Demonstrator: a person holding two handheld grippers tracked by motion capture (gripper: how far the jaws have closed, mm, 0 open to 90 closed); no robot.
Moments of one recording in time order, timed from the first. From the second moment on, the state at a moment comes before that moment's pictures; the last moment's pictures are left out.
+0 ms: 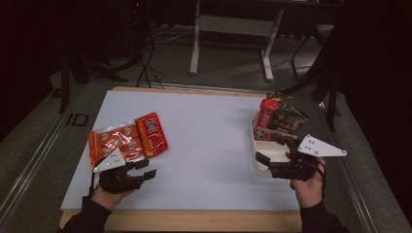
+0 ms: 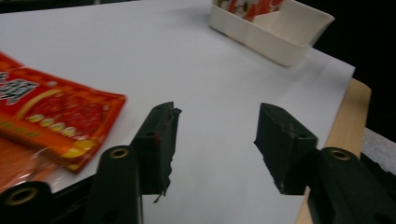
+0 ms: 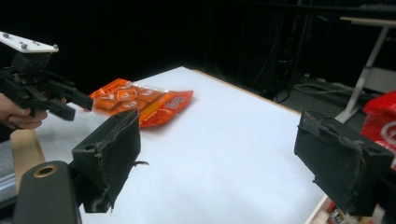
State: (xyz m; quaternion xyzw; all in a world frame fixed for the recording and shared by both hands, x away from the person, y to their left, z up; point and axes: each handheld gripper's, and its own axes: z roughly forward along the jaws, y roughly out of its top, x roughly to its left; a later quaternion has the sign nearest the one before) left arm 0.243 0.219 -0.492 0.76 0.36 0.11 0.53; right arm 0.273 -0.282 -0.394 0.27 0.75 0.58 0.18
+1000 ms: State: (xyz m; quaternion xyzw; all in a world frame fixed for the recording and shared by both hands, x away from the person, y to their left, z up) left arm 0.298 0.340 -0.482 0.74 0.47 0.25 0.41; right arm 0.251 -0.265 -0.420 0.27 0.76 0.57 0.15
